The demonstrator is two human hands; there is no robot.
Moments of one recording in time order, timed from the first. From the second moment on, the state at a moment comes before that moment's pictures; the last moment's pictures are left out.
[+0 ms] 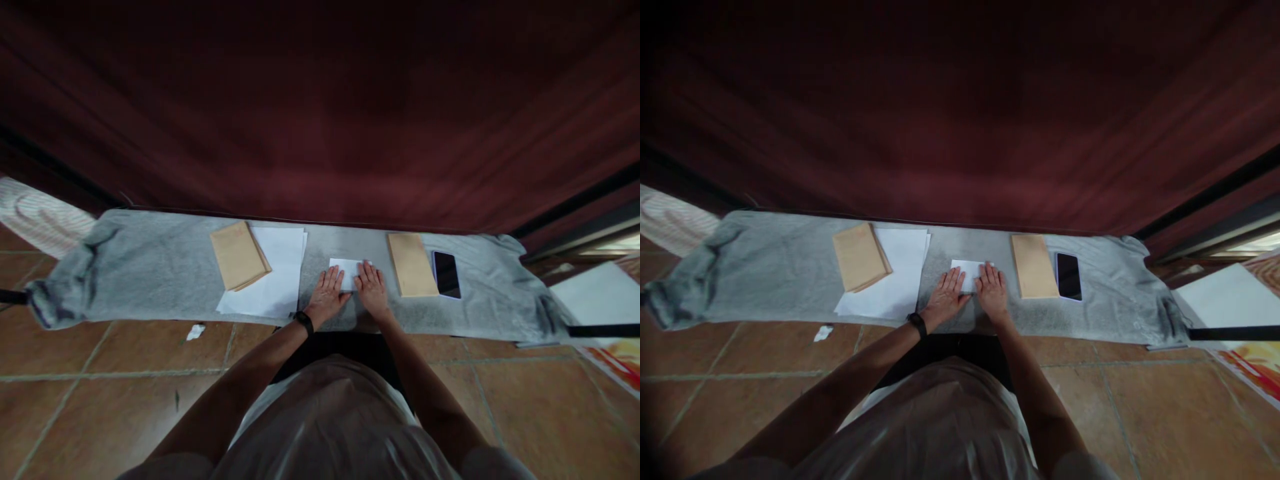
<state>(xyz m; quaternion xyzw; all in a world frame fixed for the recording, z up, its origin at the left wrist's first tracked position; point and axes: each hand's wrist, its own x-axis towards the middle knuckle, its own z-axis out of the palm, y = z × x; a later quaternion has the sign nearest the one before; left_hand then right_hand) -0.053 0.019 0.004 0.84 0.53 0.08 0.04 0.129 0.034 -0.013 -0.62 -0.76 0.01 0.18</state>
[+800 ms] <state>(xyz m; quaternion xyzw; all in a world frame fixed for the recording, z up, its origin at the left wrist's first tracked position) -0.012 0.051 -0.002 0.86 0.50 0.12 0.05 0.140 0.033 -0.017 -0.64 -0.75 0.00 0.18</state>
